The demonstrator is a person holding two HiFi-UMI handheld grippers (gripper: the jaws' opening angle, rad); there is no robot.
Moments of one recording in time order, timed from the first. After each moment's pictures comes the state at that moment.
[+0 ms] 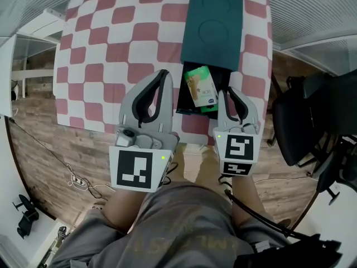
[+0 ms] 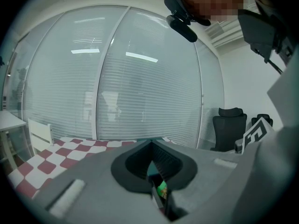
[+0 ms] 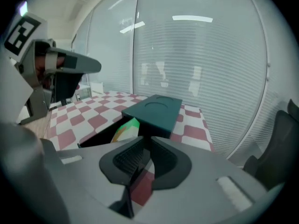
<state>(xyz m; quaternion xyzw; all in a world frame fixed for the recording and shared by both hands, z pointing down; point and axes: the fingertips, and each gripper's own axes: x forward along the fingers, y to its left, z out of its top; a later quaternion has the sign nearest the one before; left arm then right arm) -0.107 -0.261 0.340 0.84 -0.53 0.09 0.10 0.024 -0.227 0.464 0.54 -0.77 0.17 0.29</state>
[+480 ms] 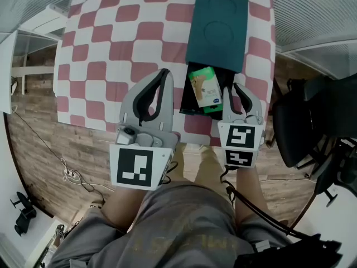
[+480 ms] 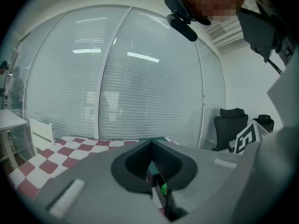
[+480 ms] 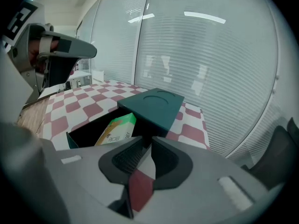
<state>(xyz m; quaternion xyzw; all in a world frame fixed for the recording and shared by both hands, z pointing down) -0.118 -0.262 0.341 0.84 -0.53 0.08 0.10 0.032 -0.240 0.477 0.53 -0.76 0.14 0.36</state>
